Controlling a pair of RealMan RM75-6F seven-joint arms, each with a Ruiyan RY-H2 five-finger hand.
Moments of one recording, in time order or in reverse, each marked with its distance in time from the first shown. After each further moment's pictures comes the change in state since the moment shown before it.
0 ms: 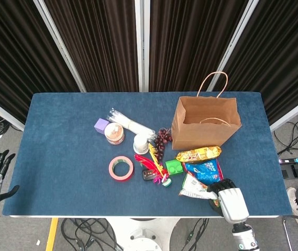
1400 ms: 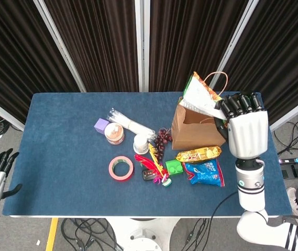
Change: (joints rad) left arm -0.024 0.000 0.000 -0.010 0.002 -0.032 0.001; right arm 0.407 0.147 0.677 -0.221 0.151 -0.068 -0.377
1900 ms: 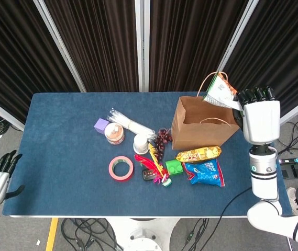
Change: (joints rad) left arm -0.003 -0.026 0.010 0.030 -0.004 -0.019 -0.005; right arm 0.008 0.071 -0.072 0.170 0.121 -0.028 0.092
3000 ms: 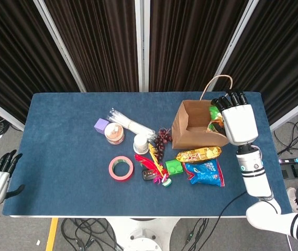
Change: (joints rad) left arm -0.003 -0.027 -0.004 0.045 0.000 0.008 -0.015; right arm 0.091 0.014 -0.130 0.030 0.081 -0.095 0.095
